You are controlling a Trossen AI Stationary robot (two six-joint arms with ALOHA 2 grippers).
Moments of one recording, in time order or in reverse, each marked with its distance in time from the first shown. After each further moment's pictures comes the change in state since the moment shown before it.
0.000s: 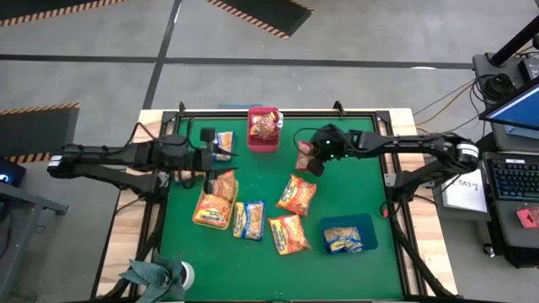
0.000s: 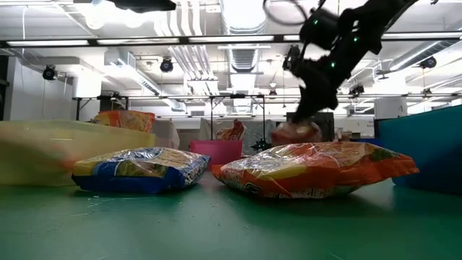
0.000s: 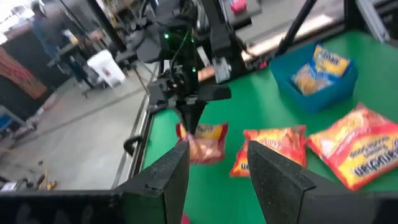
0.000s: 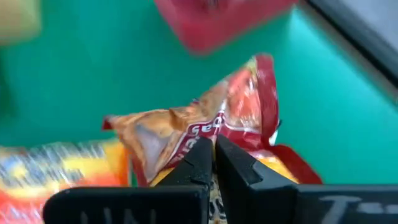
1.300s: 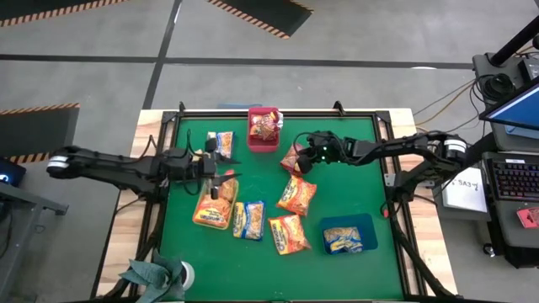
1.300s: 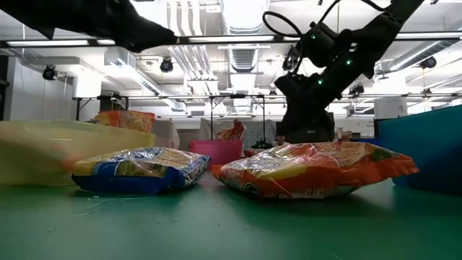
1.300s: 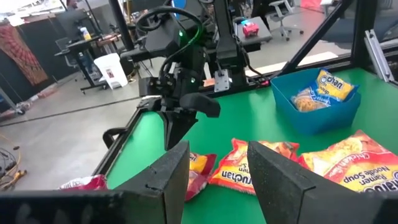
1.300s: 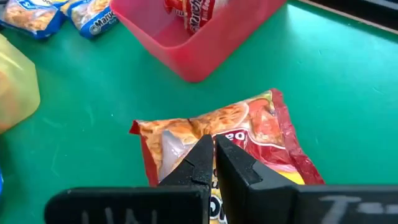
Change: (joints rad) left arm 0.001 -0.002 -0.343 0.460 -0.003 -0.191; right arm 0.022 0.131 -0.111 0.396 0.057 0.306
